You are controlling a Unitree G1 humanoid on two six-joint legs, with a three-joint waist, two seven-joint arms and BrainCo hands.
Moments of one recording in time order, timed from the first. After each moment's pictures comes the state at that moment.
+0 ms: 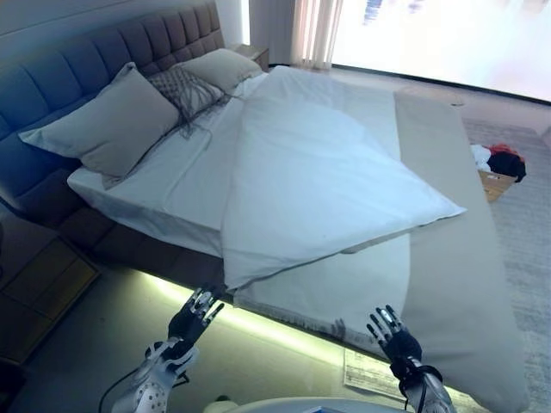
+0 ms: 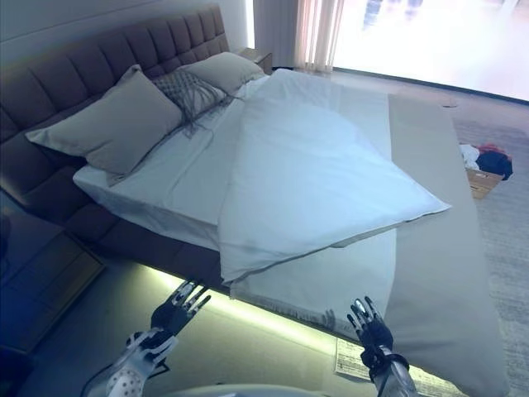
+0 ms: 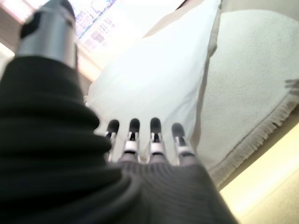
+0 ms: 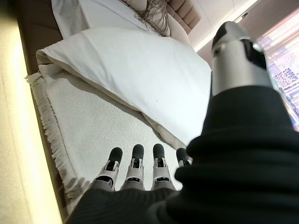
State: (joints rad) left arm 0.26 0.34 -0.10 0.27 -0.89 0.08 -0.27; right arm 0.28 -0.31 0.08 0.50 0.99 -0.08 0.17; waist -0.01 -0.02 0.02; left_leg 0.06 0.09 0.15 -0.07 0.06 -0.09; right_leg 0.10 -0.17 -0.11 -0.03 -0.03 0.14
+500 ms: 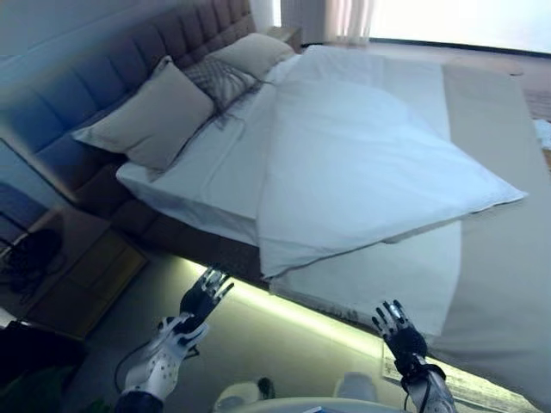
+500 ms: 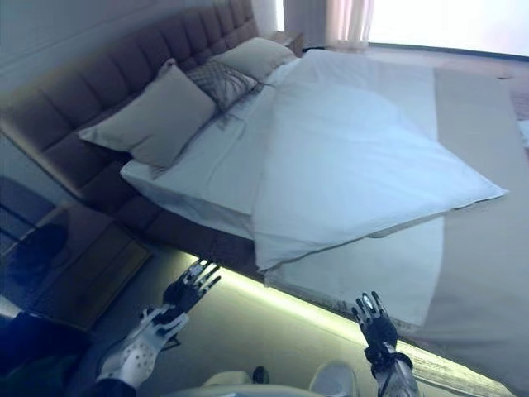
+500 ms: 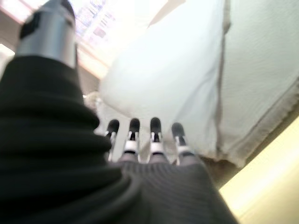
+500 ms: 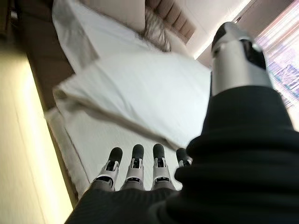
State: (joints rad) left arm 0.11 0.36 -0.13 0.33 -0.89 0.10 -0.27; right arm 0.27 -0.27 0.07 0.48 1.03 -0.12 0.18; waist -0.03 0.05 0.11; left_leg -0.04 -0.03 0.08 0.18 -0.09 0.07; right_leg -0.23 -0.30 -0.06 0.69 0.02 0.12
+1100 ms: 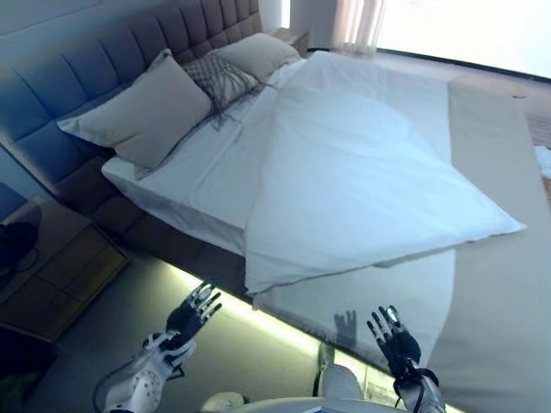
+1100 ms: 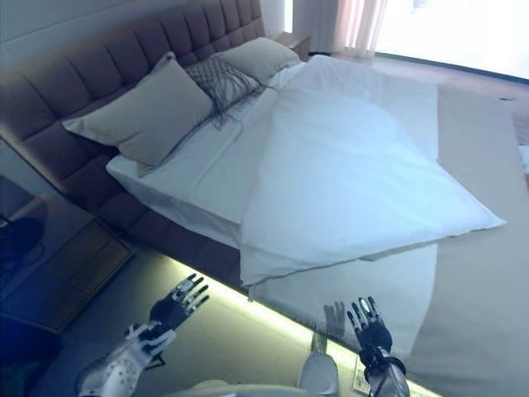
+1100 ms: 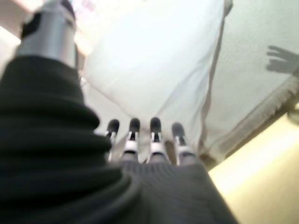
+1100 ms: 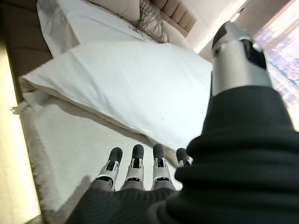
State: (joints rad) left arm 0.25 0.36 -0.10 0.29 -0.89 0.16 -0.26; right arm 0.30 -0.26 0.05 0.50 1.05 -0.12 0.18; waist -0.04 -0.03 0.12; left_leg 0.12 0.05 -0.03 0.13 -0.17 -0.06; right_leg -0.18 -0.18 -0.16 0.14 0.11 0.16
